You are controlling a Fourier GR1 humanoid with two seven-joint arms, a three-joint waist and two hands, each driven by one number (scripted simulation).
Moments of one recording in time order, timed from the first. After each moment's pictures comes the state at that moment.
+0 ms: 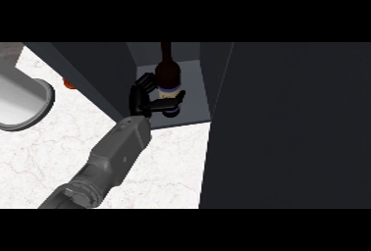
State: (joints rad) left arm -0.99 0.00 -0.06 -0.08 0.64 0.32 -0.74; right arm -0.64 -0.16 0.03 -2.40 -0.18 -0.10 0.93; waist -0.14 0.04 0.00
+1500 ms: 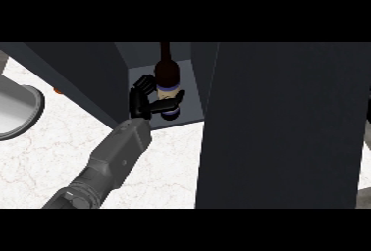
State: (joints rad) left arm -0.95 0.00 -0.15 -0.13 0.74 0.38 -0.75; right arm -0.63 -0.15 0.02 -2.39 -0.23 -0.08 0.91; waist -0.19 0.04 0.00
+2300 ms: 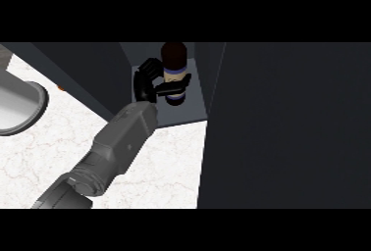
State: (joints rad) left arm -1.09 0.00 -0.16 -0.09 0.77 0.47 -0.64; right arm -0.58 -0.16 -0.02 -2.39 -0.24 -0.04 0.87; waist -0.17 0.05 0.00
